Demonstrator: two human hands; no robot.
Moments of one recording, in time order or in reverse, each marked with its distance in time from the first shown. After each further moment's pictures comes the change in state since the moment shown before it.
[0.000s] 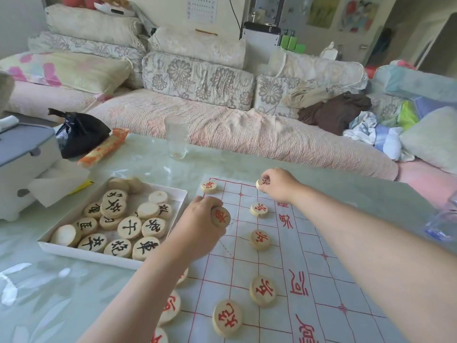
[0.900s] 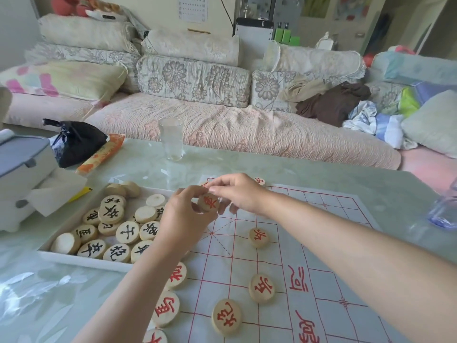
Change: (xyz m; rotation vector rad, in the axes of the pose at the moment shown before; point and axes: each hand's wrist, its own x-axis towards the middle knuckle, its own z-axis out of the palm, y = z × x) left_hand 0.011 -0.004 -0.005 -0.137 0.213 -0.017; right_hand -0.056 -0.082 0.008 0.810 -0.259 -0.198
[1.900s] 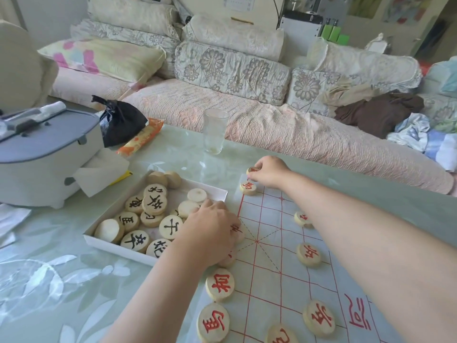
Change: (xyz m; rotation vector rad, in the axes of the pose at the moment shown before) left_hand 0.007 -0.042 -0.034 0.559 -0.371 0.138; right_hand 0.129 0.012 0.003 -0.646 0.233 0.209
